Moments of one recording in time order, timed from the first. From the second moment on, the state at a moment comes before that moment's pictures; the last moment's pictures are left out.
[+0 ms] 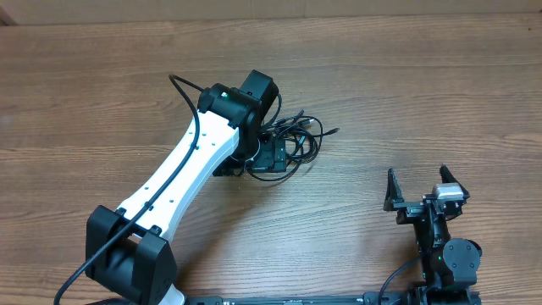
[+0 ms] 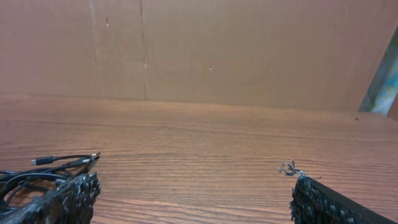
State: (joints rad) left arm -0.50 1.76 1.54 -1.31 0.13 -0.54; right arm 0.01 0.01 0.02 -0.04 -0.04 -0.04
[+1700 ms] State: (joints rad) left arm -0.50 1.76 1.54 -1.29 0.13 -0.54; right arm 0.01 0.01 0.02 -0.03 -0.04 -0.04
